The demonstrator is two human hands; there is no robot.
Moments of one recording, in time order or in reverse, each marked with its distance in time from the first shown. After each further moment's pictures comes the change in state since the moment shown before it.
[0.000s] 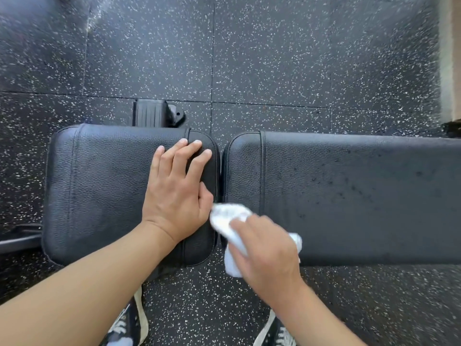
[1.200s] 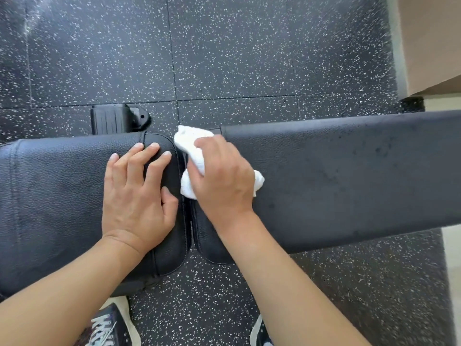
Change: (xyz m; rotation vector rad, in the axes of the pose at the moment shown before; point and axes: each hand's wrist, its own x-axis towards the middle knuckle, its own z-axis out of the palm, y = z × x) left_hand -0.001 -0.004 0.008 0.007 0.004 0.020; right_hand 0.110 0.011 0.022 -0.043 0.178 0.303
